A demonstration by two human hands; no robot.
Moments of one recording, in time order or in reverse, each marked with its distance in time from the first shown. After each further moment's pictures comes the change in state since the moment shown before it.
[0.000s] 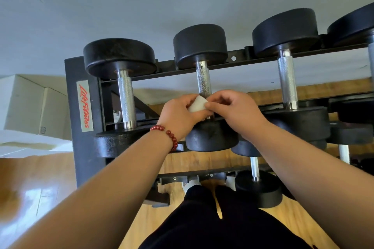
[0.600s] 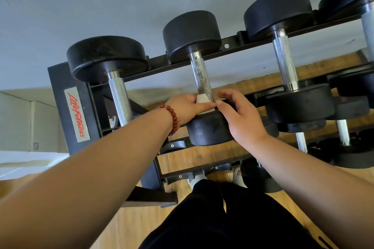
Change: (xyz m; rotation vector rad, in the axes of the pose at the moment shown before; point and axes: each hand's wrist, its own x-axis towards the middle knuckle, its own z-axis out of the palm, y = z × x) left_hand 0.037 -0.017 0.008 -0.089 -0.355 -0.182; right_hand -0.030 0.031 0.026 0.004 0.238 0.068
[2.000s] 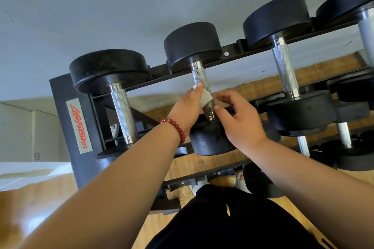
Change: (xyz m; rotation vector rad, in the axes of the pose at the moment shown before) left_hand 0.014 0.010 0.006 -0.380 0.172 0.076; right_hand 0.009 -0.012 0.006 -0.155 0.067 -0.073
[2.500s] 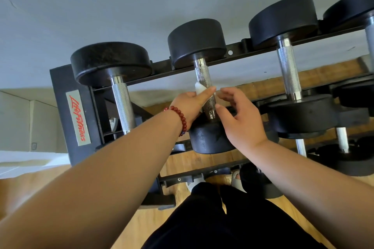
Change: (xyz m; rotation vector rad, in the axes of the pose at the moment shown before) left_hand 0.012 -0.006 -0.003 -0.128 -0.033 -0.141; right_hand -0.001 0.001 0.001 0.014 0.031 -0.037
